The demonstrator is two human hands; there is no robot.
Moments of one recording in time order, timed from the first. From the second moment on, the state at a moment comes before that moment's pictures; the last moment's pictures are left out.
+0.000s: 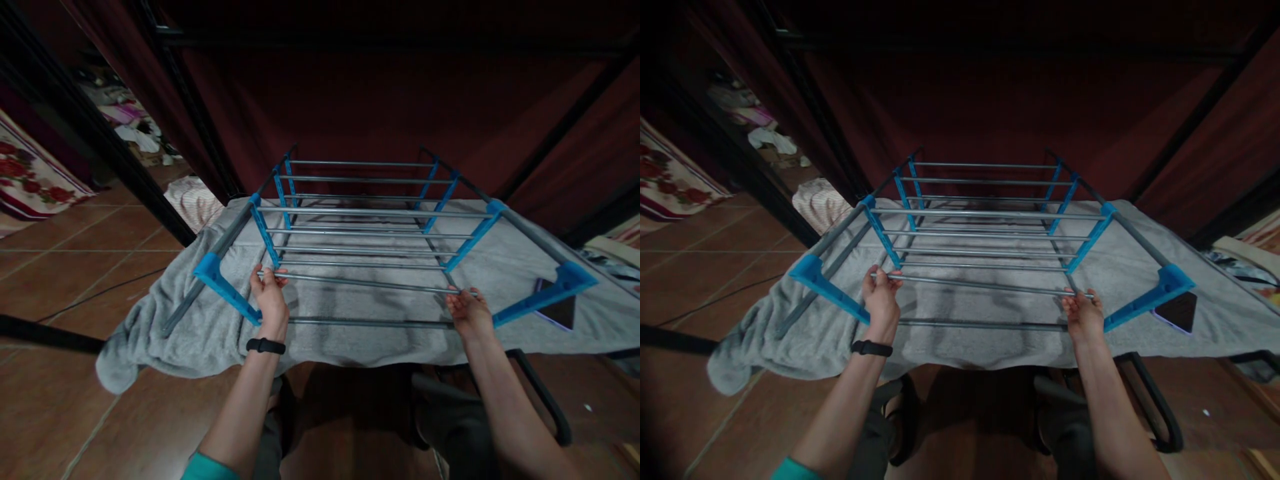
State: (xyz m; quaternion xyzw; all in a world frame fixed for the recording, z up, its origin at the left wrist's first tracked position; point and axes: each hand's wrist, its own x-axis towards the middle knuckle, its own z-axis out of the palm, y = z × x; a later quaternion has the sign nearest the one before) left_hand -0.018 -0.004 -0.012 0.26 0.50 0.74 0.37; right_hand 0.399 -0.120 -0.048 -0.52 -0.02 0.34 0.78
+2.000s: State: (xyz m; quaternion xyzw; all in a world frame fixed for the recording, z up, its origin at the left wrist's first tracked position) left_hand -0.071 -0.157 -0.014 0.13 0.54 0.65 0.52; right_hand 0.335 -0.234 -0.025 -0.47 -0.01 0.35 0.81
